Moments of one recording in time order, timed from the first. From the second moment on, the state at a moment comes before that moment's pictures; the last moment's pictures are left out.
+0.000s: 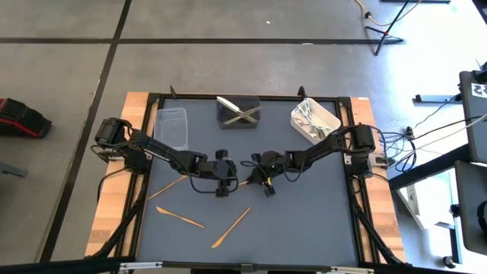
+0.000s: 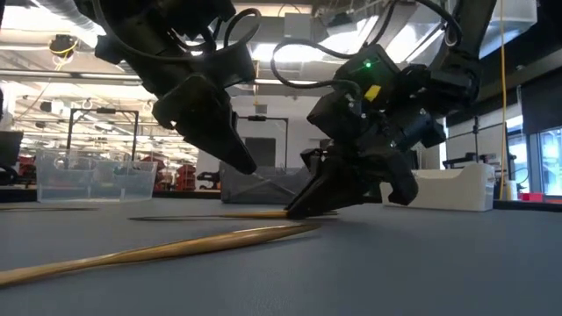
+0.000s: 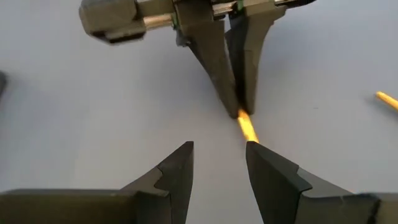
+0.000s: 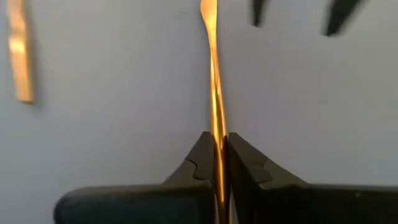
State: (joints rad) left arm -0.17 1.66 0.81 0.04 -0.28 -0.13; right arm 0.01 1.96 0.77 0.53 -0.21 -0.30
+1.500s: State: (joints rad) left arm -0.06 1.87 0.81 0.20 -0.16 -0.17; right arm 0.01 1.92 0.77 0.51 -0.06 -0.19
